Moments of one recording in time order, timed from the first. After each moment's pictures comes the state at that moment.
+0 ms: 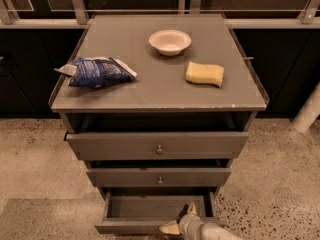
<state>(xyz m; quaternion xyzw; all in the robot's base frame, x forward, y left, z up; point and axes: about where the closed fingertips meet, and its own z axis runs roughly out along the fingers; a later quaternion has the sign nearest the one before) 0.497 -0.111 0.154 -0.24 0.88 0.12 0.39</state>
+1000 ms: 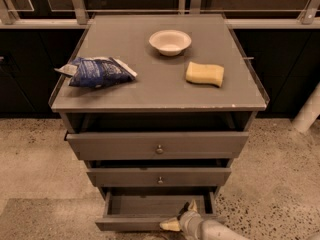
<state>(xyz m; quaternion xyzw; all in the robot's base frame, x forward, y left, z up) 0.508 -0.114 0.154 -0.23 0.89 0.13 0.39</state>
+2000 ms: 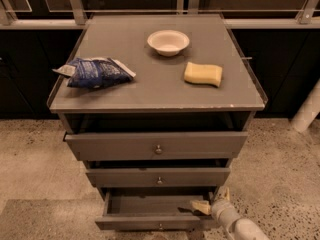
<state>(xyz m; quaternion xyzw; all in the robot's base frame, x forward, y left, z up) 0.548 -0.249 0.248 -0.14 0.85 0.07 0.49</state>
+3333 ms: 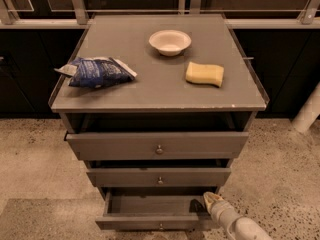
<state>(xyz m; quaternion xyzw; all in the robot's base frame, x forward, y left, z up) 0.541 -0.251 0.249 -0.15 0.86 0.08 0.48</state>
